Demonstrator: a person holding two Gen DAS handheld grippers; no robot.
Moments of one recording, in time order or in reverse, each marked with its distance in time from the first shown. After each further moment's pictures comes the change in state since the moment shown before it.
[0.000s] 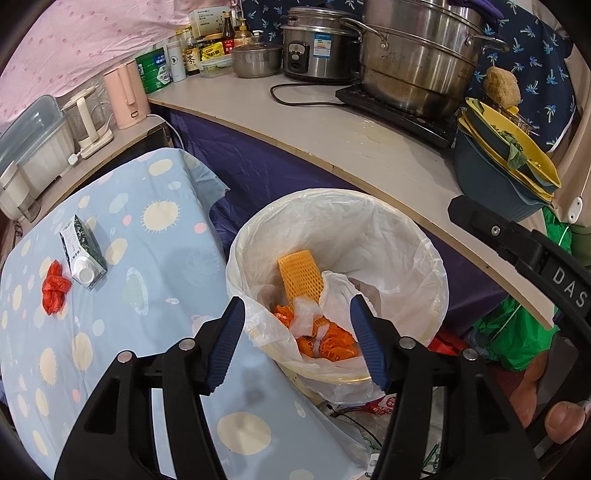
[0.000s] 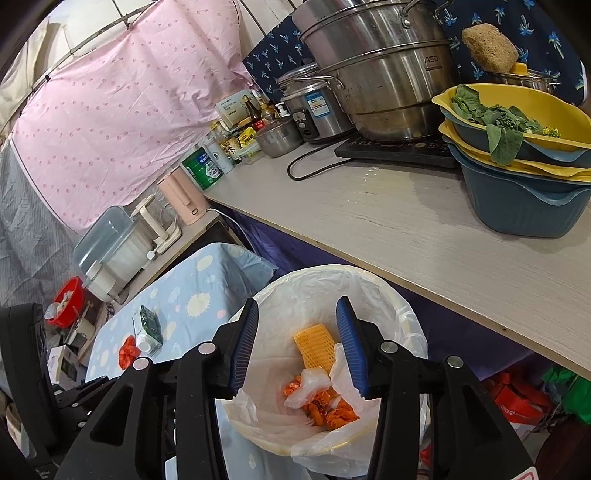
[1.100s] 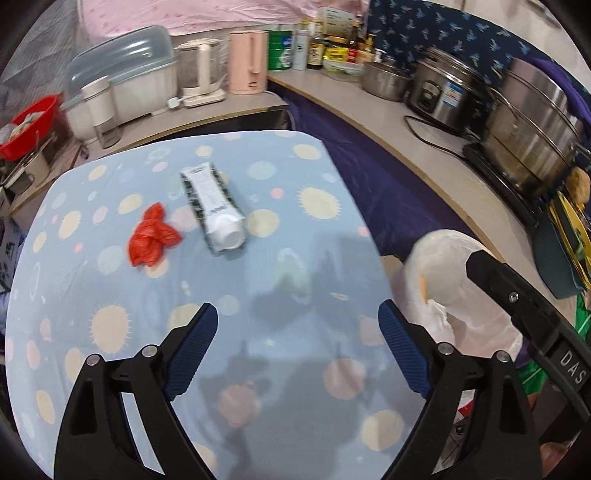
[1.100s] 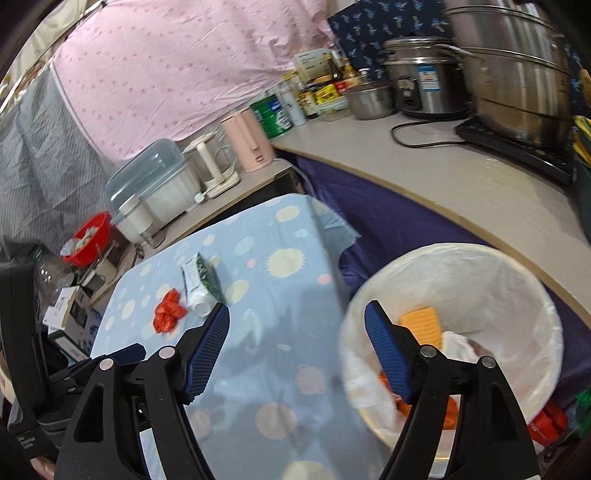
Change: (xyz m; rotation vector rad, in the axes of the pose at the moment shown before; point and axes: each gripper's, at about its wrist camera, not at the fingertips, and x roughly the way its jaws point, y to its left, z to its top) left arm -0.028 0.188 -0.034 -0.323 -0.039 0.134; right arm 0.075 0.171 -0.048 -0.212 0.146 0.117
